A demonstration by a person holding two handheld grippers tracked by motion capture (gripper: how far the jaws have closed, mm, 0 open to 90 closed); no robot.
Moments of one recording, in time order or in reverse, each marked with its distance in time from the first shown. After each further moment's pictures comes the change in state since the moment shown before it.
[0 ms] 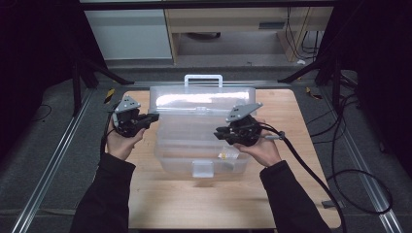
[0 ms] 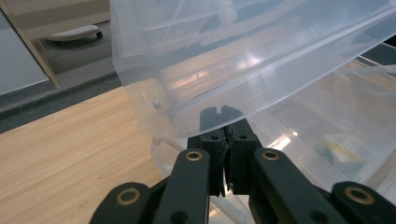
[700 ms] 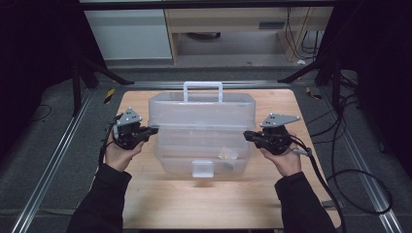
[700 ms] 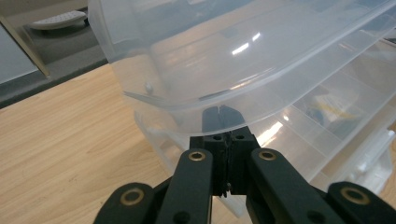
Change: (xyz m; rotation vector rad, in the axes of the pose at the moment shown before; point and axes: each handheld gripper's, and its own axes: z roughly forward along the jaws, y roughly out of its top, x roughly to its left) left arm -0.011 -0.026 -0.006 0.067 -0.023 0.052; right arm -0.019 -0.067 -0.042 -0.070 -0.179 0.197
